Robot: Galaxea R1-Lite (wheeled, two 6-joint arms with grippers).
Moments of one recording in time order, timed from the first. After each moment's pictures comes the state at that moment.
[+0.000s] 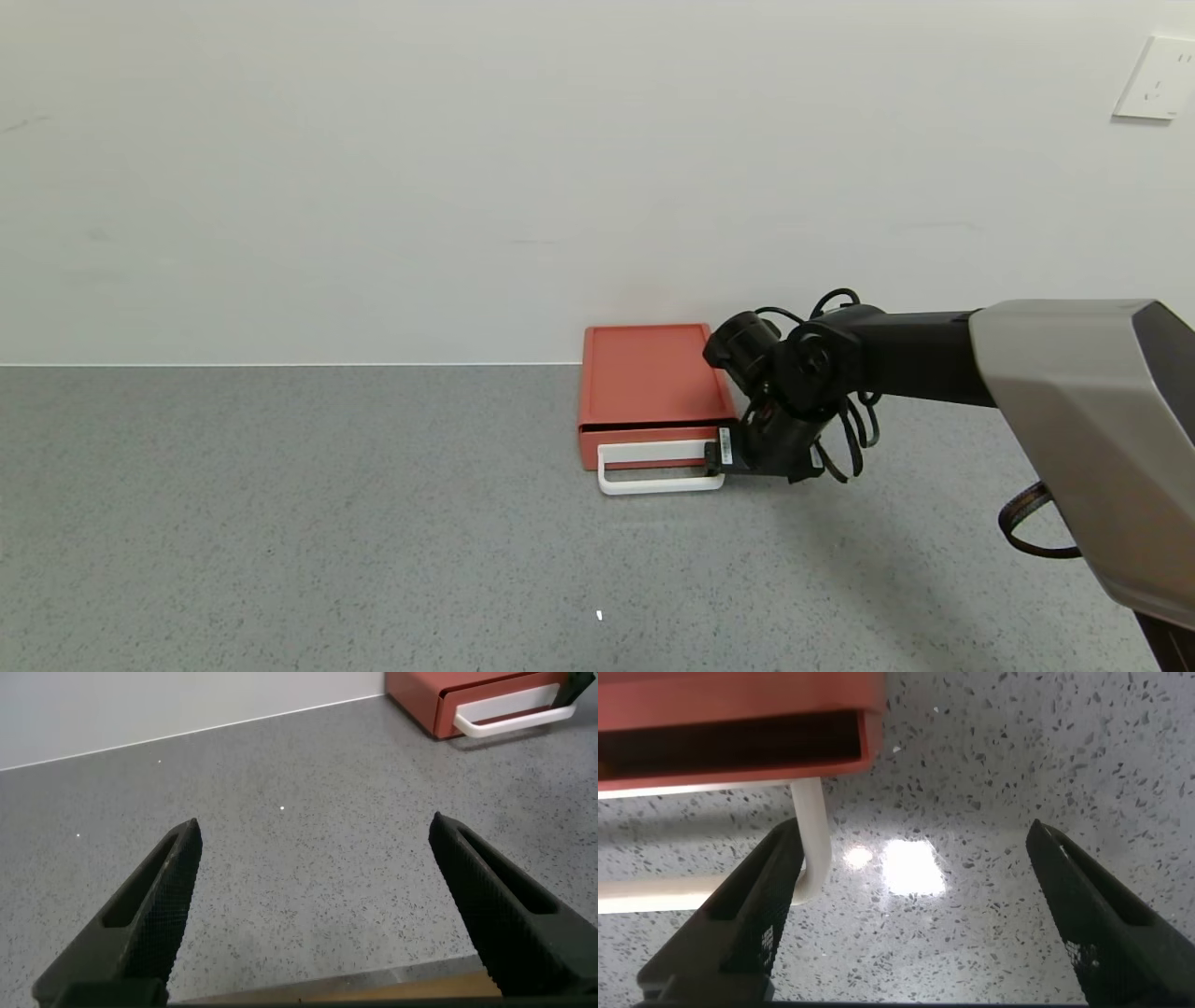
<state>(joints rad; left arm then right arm) 0.00 0.00 0.00 -0.03 -0.06 0.13 0.51 2.40 -1.98 0.76 -0.18 0.54</state>
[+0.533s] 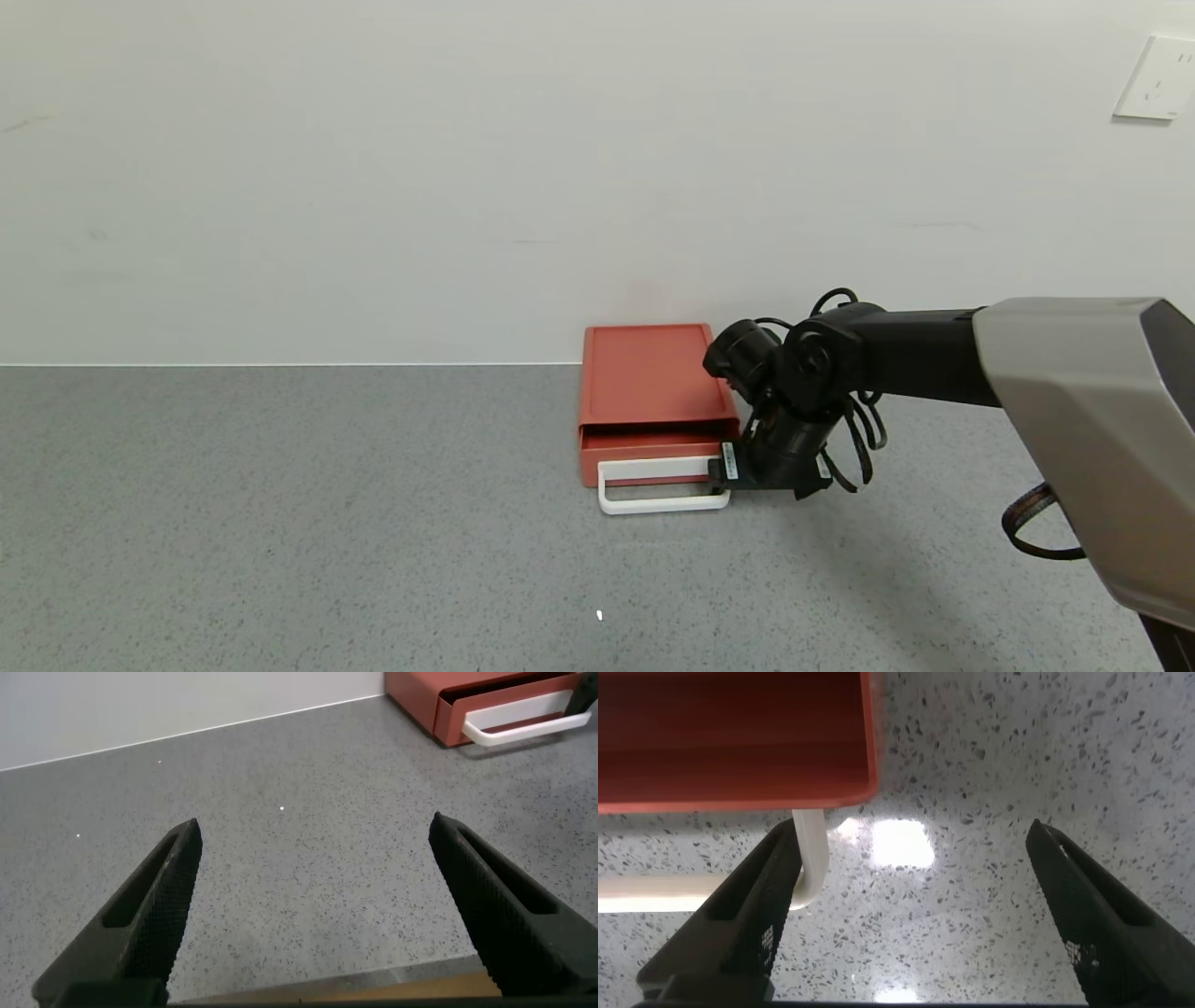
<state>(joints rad) 0.00 0.00 0.00 -0.03 -0.06 0.13 0.52 2.39 -1.98 0.85 -0.14 0.52</state>
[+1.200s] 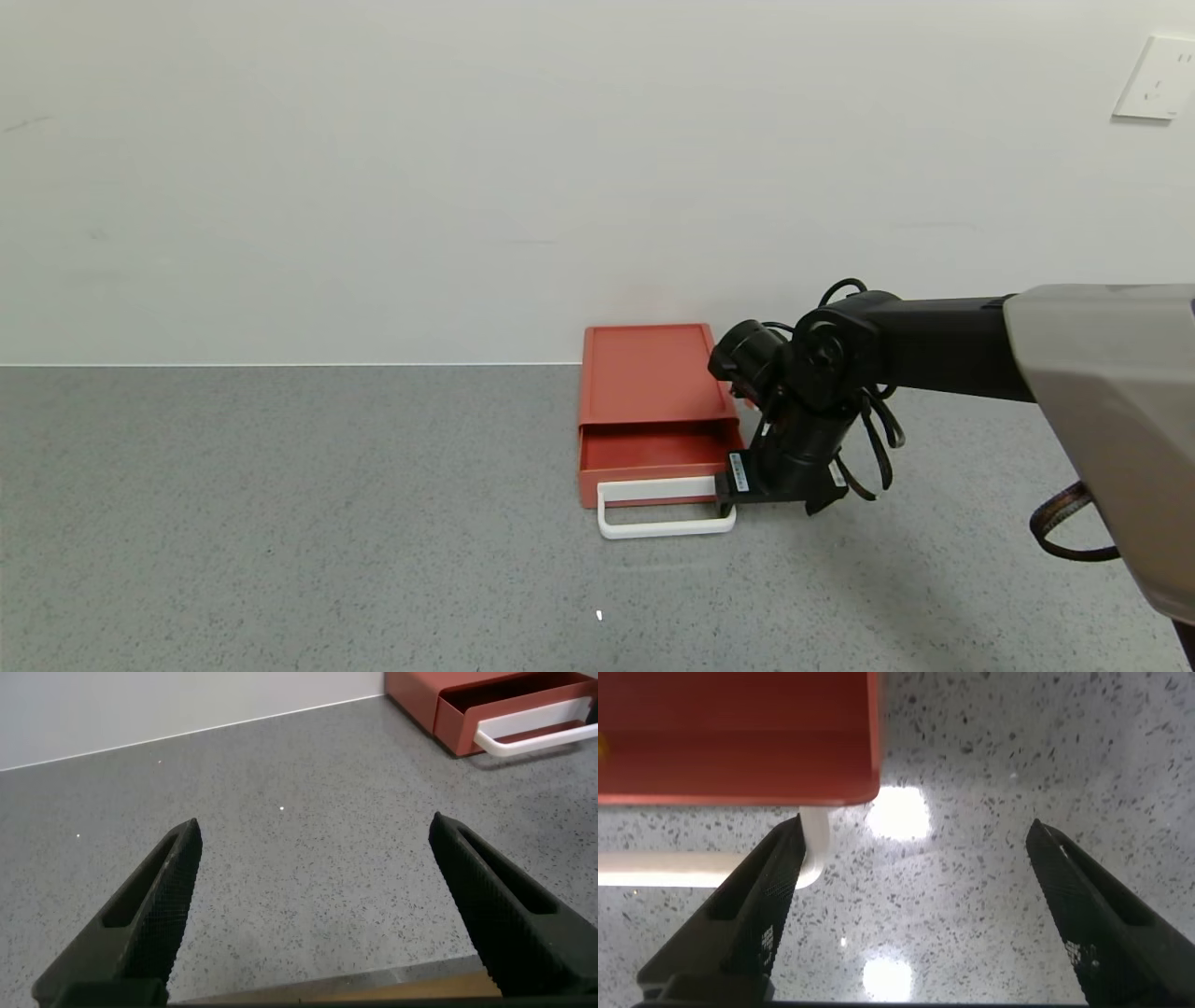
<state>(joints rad) 0.00 0.00 0.00 -0.03 -0.06 0.13 0.54 2.34 -1.95 0.94 -0.10 0.50</state>
